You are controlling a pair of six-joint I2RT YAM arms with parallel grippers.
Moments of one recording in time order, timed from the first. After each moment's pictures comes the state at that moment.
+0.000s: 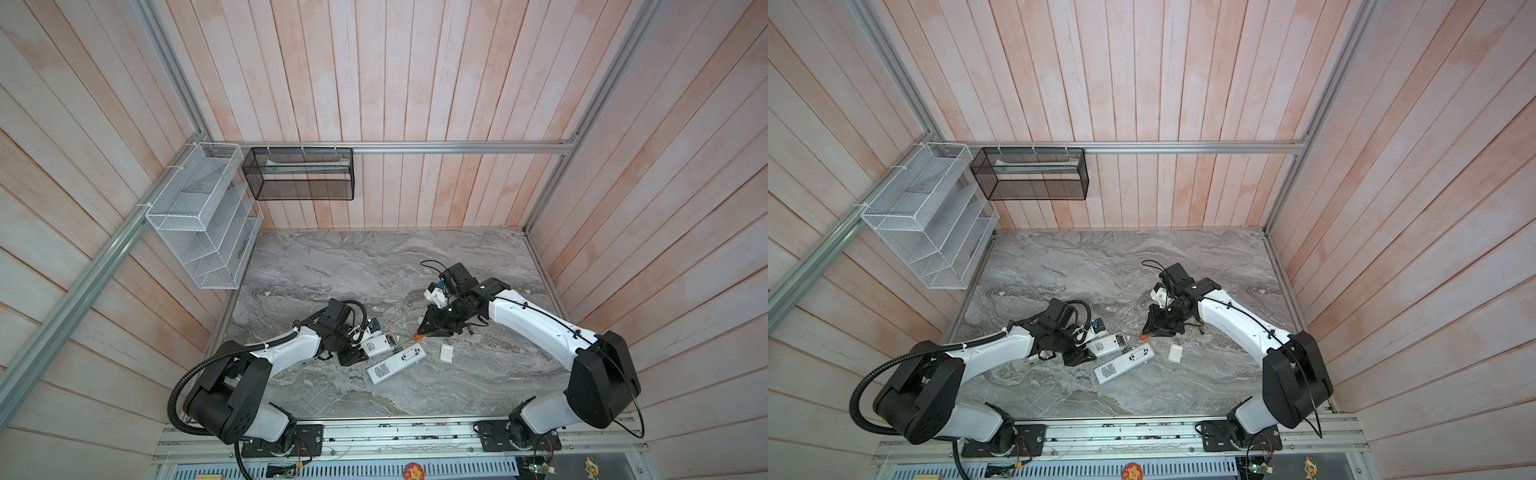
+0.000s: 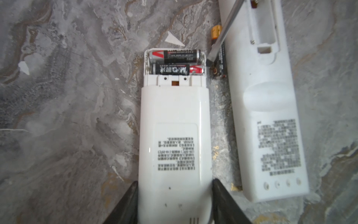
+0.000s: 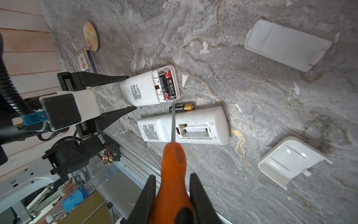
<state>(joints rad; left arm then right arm) -0.50 1.46 0.65 -0.33 0.39 0.62 0.58 1.51 1.13 -0.85 -0.53 0.56</state>
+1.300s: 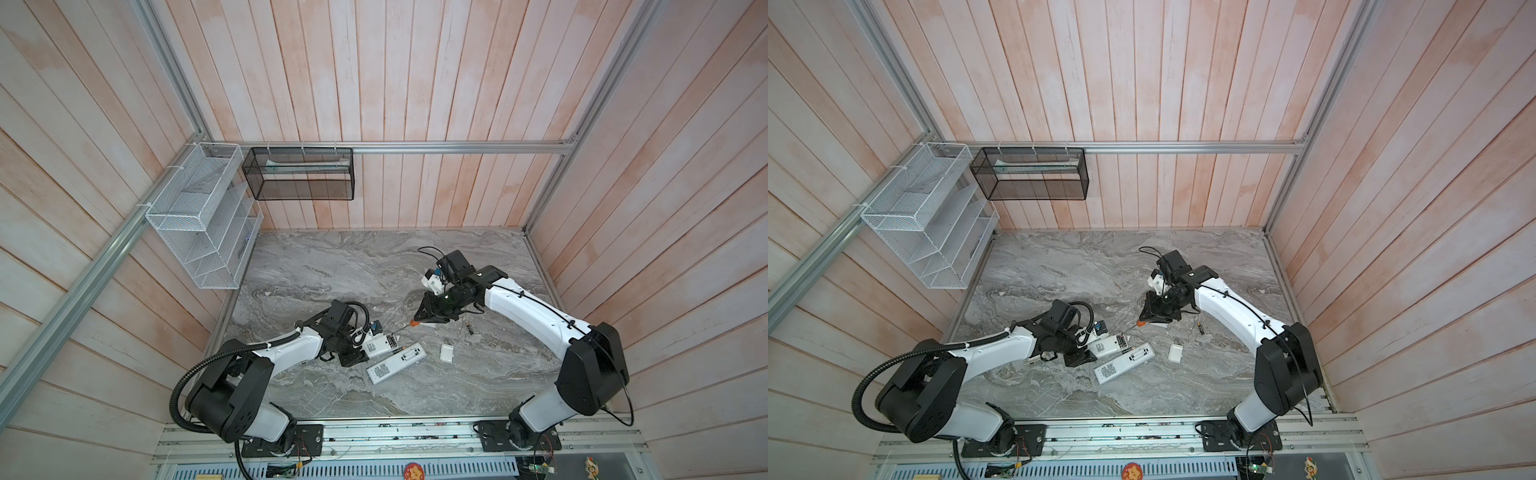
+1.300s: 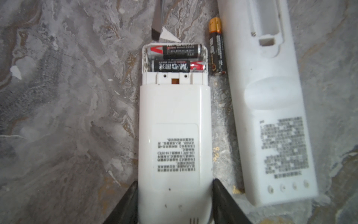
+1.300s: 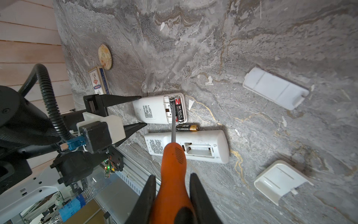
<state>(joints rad) -0.53 1.47 0.65 -0.32 0.36 0.64 0.56 1.57 1.25 -0.88 -0.50 0.52</state>
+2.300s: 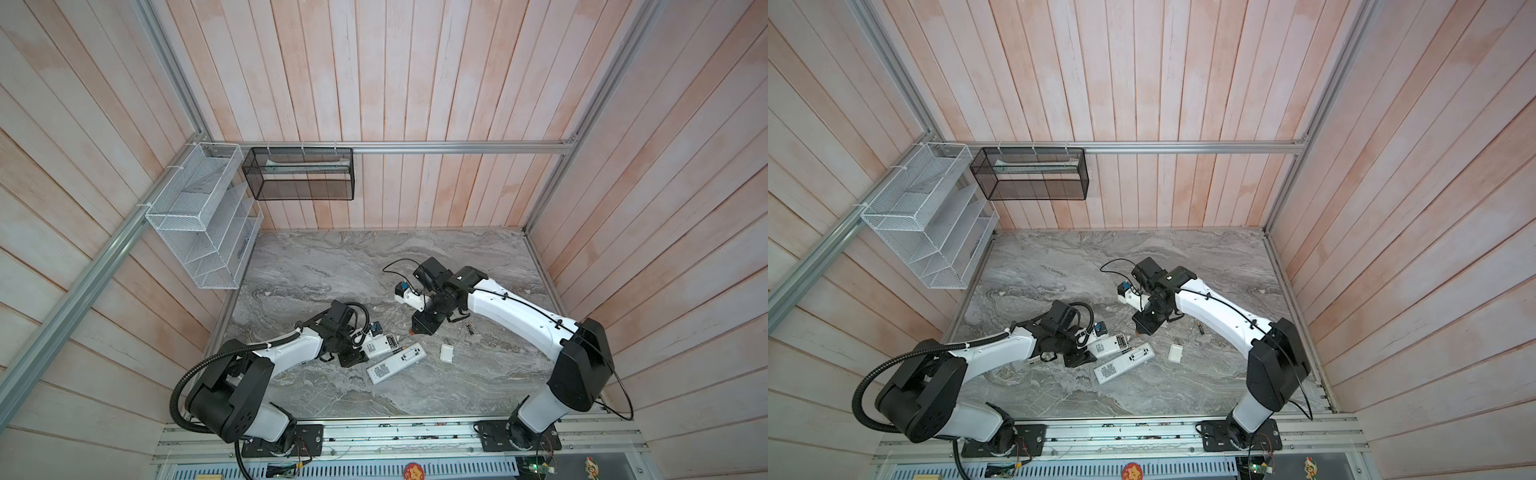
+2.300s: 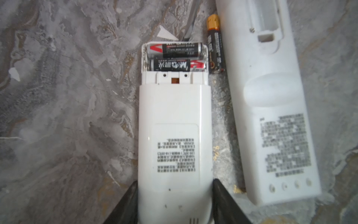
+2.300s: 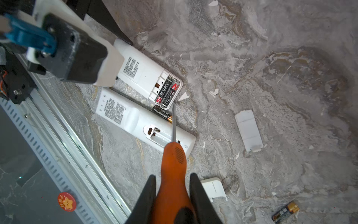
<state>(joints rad) -0.53 1.47 0.64 -0.31 0.36 0.66 0.75 1.63 1.38 -1.05 -0.23 -0.15</state>
